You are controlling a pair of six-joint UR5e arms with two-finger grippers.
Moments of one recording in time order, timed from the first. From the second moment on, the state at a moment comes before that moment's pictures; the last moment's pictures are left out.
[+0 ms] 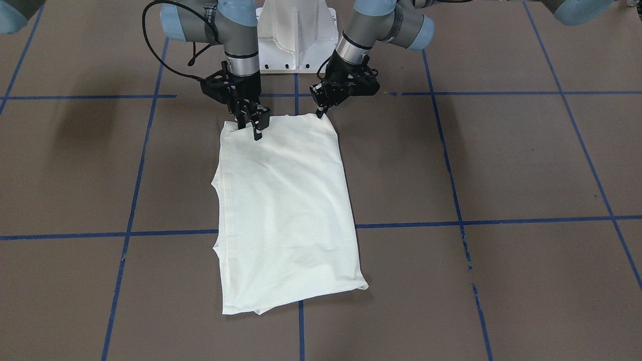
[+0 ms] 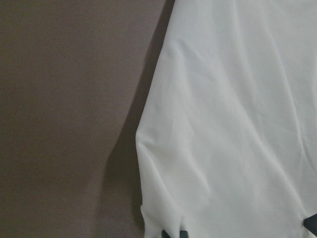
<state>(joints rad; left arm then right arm) -0.22 -1.98 -1.81 -2.12 -1.49 -1.87 0.20 -1.13 1.82 -1.48 1.31 2.21</state>
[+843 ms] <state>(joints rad) -0.22 -1.97 -1.87 -2.08 -1.49 -1.84 0.21 -1.13 1.87 -1.48 1.31 2.23</state>
